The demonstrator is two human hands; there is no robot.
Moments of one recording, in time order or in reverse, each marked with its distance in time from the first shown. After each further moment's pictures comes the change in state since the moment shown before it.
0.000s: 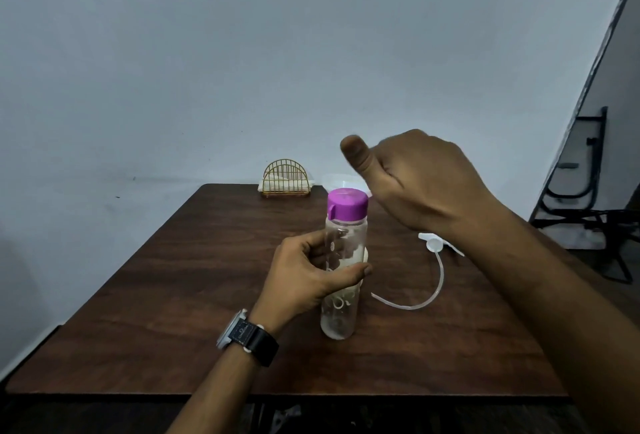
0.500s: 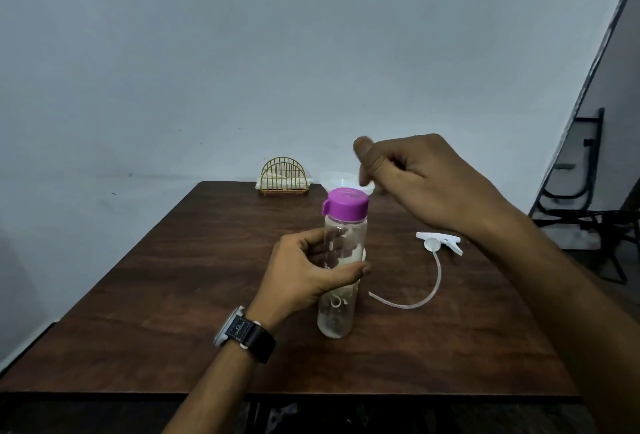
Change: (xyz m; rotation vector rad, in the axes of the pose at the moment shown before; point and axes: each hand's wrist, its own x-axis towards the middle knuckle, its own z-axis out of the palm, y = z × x) left_hand 0.002 0.000 -0.002 -0.018 -0.023 -0.002; right_hand -0.006 0.014 -0.001 0.466 -0.064 0.053
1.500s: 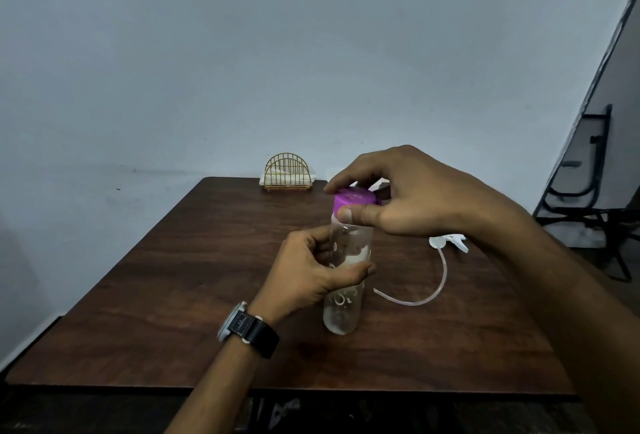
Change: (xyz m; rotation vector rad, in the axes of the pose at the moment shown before) left_hand -0.001 0.001 -0.002 0.023 -0.067 0.040; right_hand 0.008 -0.005 0.013 -0.021 -0.292 -0.062
